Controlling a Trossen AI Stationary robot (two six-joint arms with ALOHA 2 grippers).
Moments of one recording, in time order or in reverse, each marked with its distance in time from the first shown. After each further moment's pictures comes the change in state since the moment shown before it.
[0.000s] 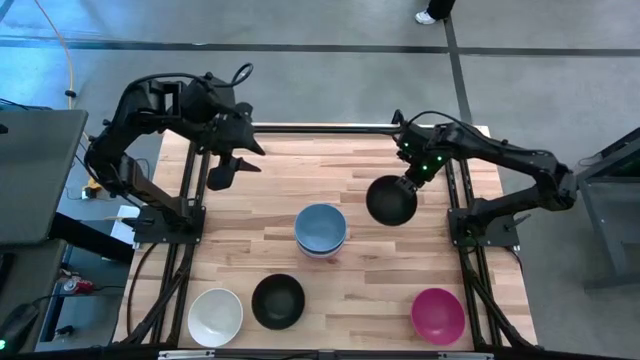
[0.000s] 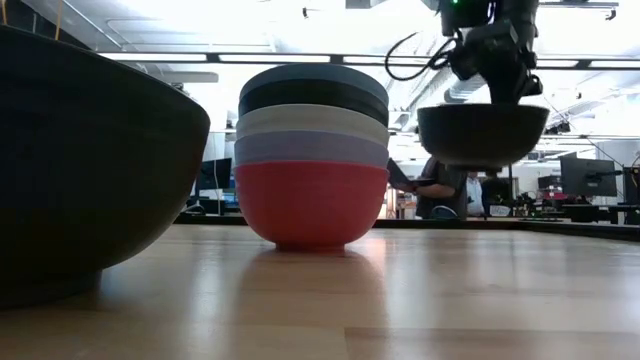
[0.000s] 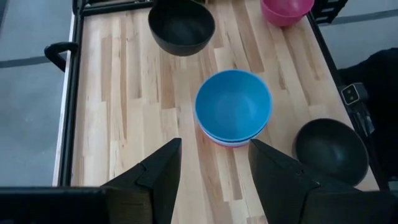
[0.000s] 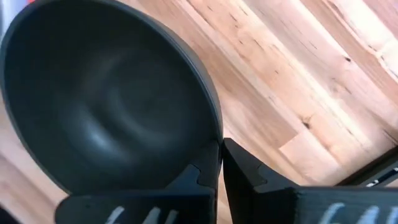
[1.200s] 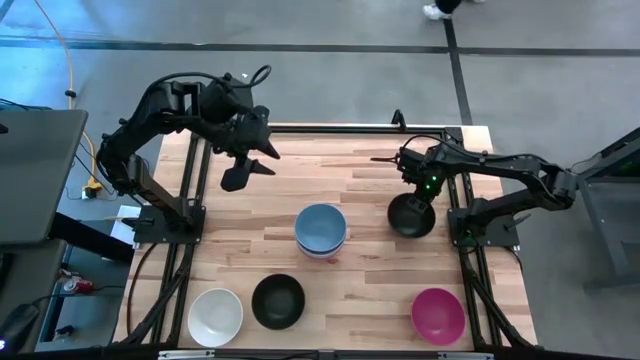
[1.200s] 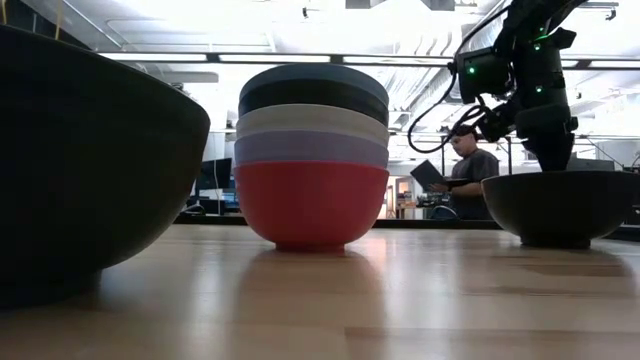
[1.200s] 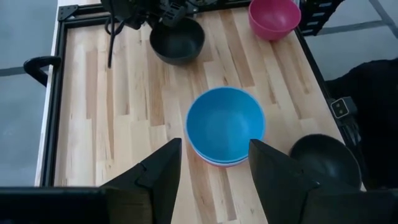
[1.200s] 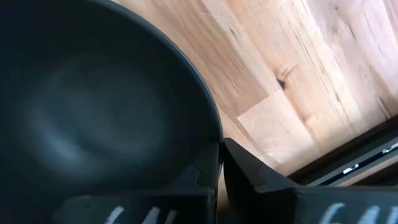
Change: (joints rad) left arm -0.002 0.062 0.000 0.078 0.064 -0.006; right arm -0.016 0.009 -0.364 0.126 0.128 -0.152
